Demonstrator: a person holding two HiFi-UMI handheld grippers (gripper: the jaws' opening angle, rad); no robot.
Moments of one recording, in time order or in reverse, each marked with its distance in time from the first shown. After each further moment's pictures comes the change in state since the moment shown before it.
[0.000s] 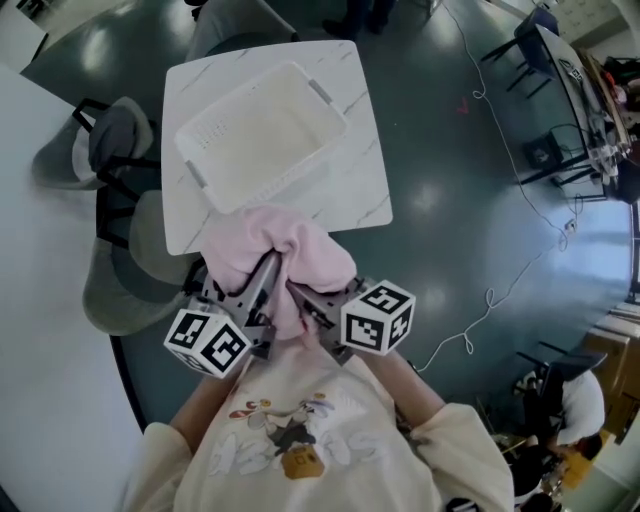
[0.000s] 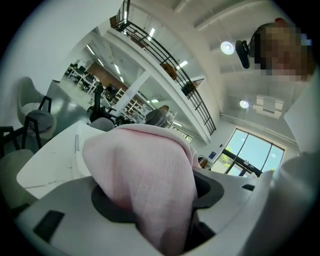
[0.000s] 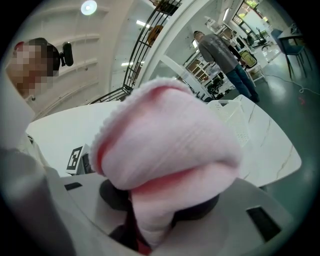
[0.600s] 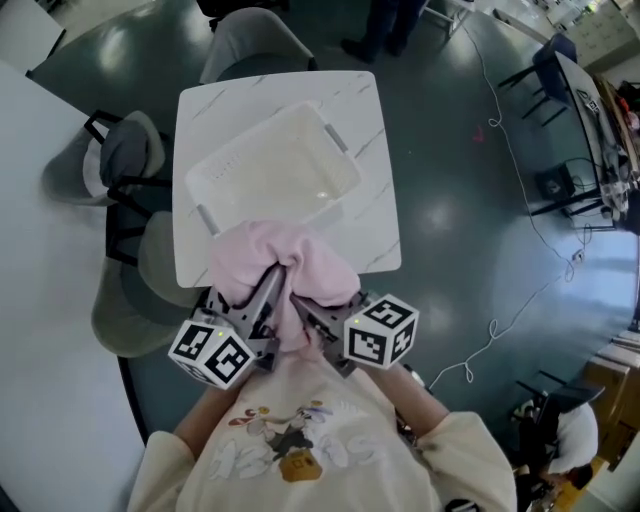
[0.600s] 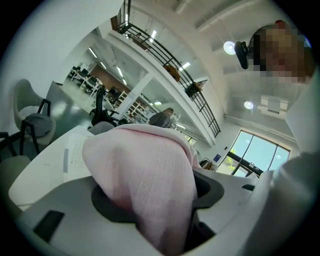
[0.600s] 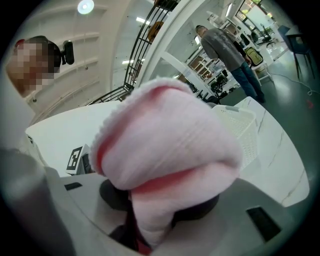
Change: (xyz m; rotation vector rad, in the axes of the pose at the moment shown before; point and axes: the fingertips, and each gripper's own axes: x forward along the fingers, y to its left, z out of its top) left arm 0.067 0.030 0.057 -0.004 -0.033 0.036; right arm 0.045 -0.034 0.076 -0.013 0.032 0.030
